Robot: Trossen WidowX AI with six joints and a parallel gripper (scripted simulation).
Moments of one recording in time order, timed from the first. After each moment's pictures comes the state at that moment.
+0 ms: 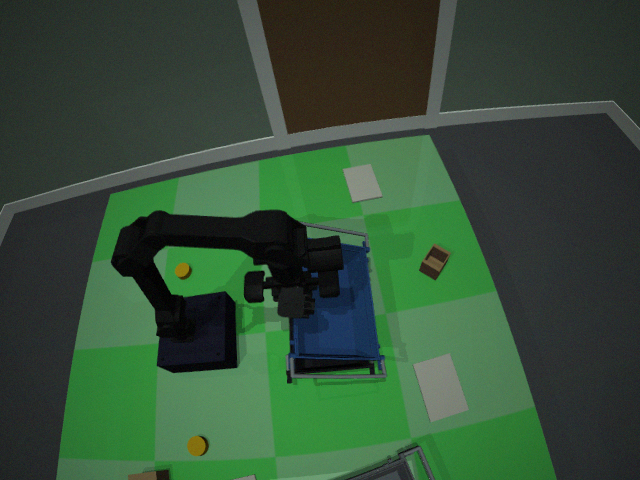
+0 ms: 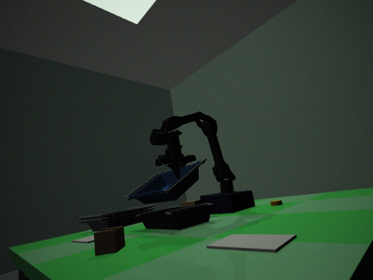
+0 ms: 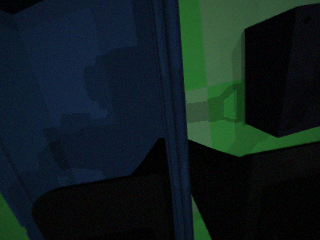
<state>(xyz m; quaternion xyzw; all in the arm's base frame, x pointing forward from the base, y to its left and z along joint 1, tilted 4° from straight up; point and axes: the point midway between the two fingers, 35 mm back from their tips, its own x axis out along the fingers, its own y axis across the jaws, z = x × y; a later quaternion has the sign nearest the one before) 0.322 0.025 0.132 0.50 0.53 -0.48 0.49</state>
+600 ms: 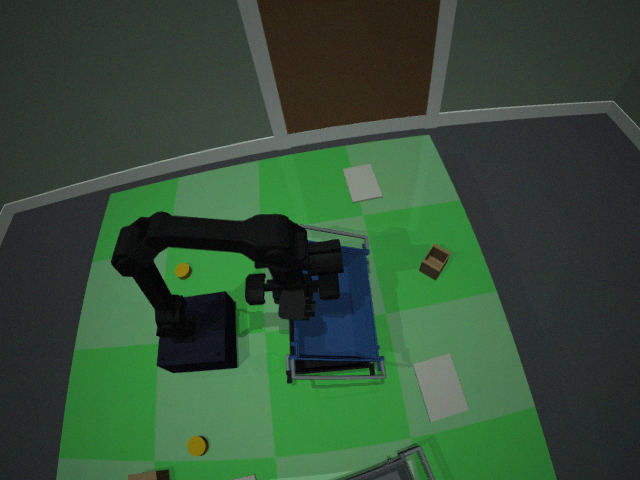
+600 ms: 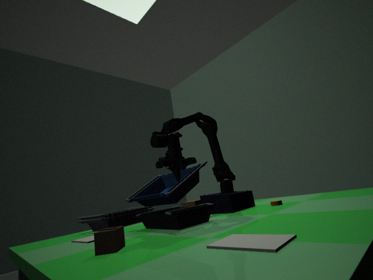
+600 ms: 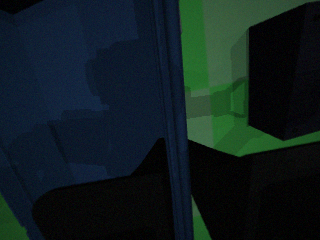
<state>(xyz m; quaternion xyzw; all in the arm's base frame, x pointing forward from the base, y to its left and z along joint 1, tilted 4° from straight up) 0.321 0.026 0.121 0.50 0.53 -0.48 0.49</state>
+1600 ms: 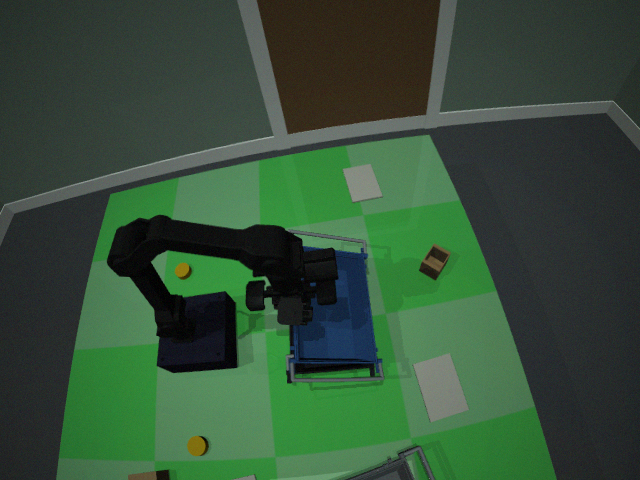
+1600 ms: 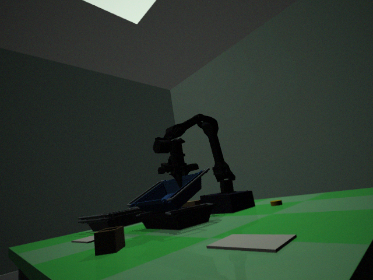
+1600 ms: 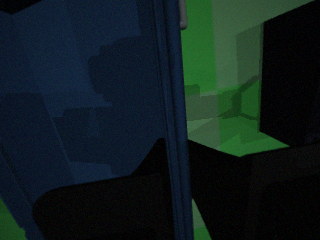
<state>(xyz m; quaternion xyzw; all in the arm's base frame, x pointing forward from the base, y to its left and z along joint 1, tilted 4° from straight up) 0.315 0.026 0.092 0.51 0.52 -0.48 0.49</state>
